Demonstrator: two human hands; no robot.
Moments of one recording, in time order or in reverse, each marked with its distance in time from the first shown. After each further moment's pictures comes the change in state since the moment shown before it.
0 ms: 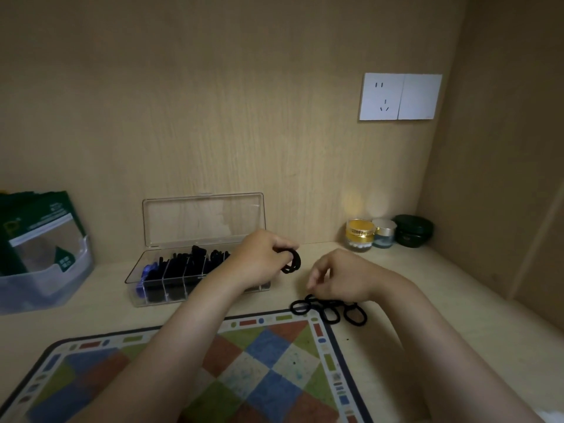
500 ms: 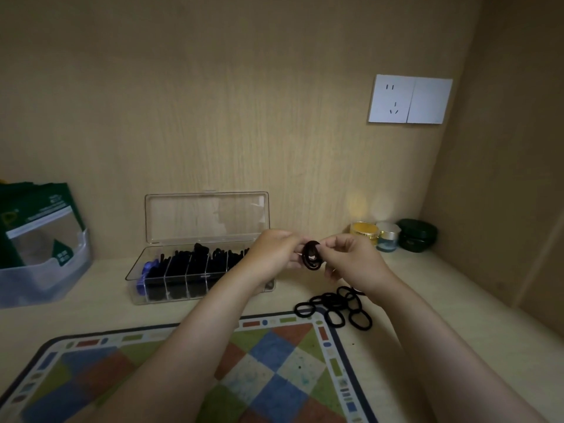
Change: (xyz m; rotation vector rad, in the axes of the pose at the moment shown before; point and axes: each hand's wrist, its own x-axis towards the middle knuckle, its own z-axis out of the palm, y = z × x) left_hand 0.017 -0.001 0.017 -0.619 -0.036 -0.119; right_hand 0.007 -0.005 0.005 0.590 0.400 -0.042
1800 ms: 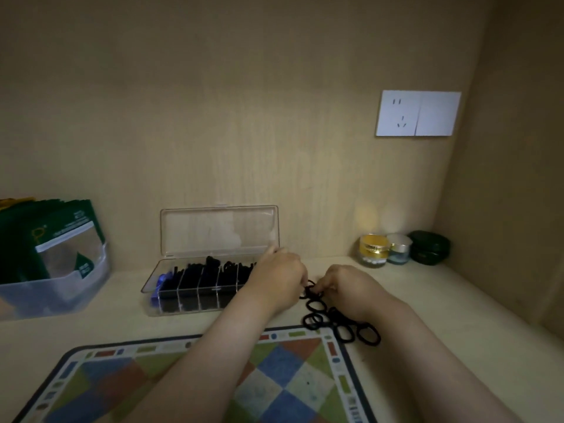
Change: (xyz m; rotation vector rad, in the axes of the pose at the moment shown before) left_hand 0.000 -0.011 -0.007 1.388 0.002 0.430; right_hand 0.015 0.018 0.011 -0.963 -0.264 -0.124
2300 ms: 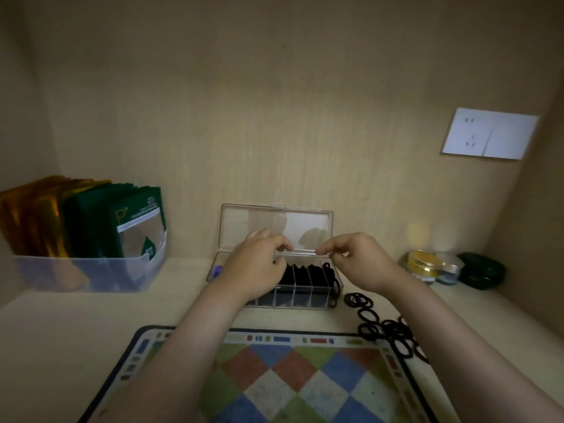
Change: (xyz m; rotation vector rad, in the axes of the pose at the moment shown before) left_hand -0.075 -0.110 -0.032 -0.398 0.241 -0.274; right_hand 0.041 -0.097 -0.034 0.333 0.162 -0.093
